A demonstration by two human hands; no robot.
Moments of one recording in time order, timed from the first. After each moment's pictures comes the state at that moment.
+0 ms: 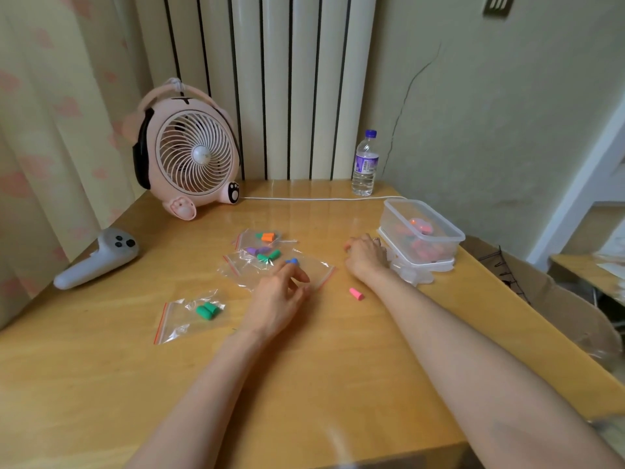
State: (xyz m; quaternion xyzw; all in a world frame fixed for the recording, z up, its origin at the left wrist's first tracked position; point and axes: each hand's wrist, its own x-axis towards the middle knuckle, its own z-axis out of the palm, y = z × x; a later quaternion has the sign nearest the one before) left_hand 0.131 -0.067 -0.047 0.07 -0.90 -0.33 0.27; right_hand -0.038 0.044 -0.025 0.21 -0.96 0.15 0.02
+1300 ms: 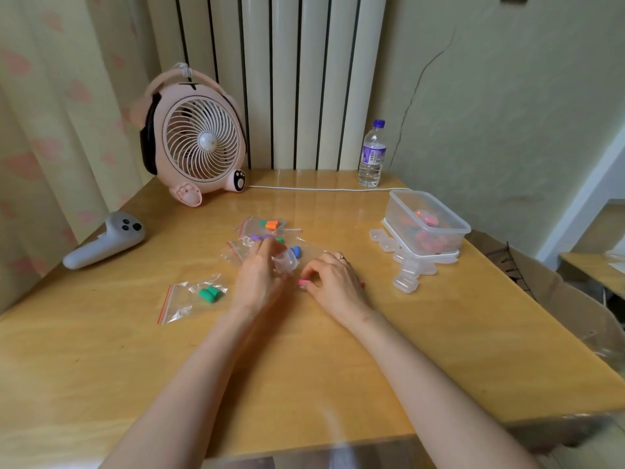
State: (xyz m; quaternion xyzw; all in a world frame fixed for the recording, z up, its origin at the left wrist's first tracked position) left_hand 0.130 -0.088 -0.049 0.14 -0.88 -0.31 0.33; right_hand 0.061 0.046 -0.046 0.39 -0.88 0.26 0.08
